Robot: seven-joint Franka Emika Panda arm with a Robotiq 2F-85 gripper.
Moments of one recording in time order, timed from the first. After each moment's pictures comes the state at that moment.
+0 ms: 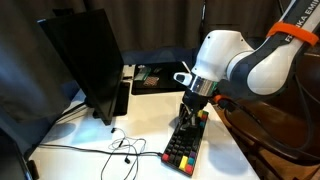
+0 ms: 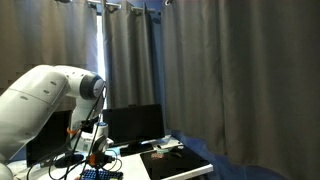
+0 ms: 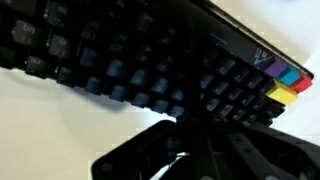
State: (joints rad) arm 0.31 0.59 0.50 -2.21 -0.07 3.00 -0.36
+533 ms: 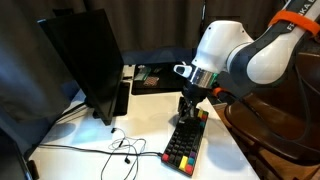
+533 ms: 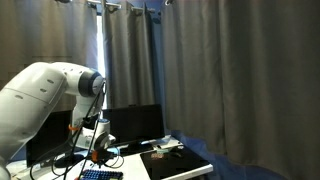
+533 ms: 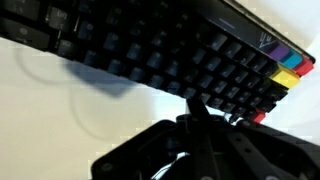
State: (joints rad) arm 0.26 0.55 0.53 -2.21 -0.07 2.98 -0.35
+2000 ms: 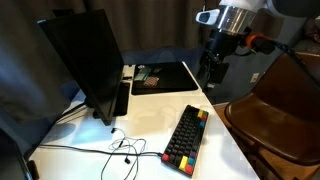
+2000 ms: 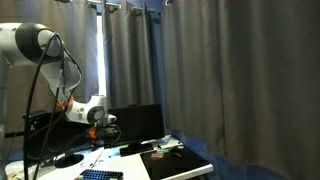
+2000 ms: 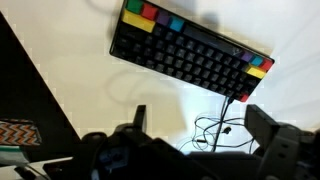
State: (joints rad) arm 0.19 0.02 0.56 -2.38 0.16 2.66 -0.40
